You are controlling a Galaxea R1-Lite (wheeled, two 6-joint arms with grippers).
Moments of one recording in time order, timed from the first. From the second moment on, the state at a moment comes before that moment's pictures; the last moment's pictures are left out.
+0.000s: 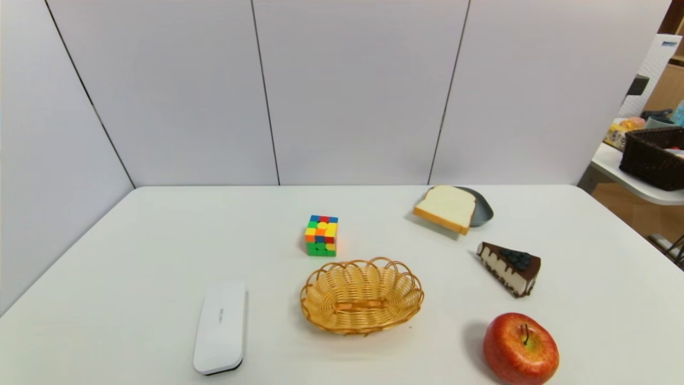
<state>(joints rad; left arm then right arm) 0.00 0.00 0.00 0.00 0.01 0.03 0.00 0.22 -0.29 0.07 -0.10 -0.27</state>
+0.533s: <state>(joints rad) 0.00 0.00 0.00 0.00 0.01 0.03 0.00 0.02 -0.07 0.03 -0.04 -0.23</state>
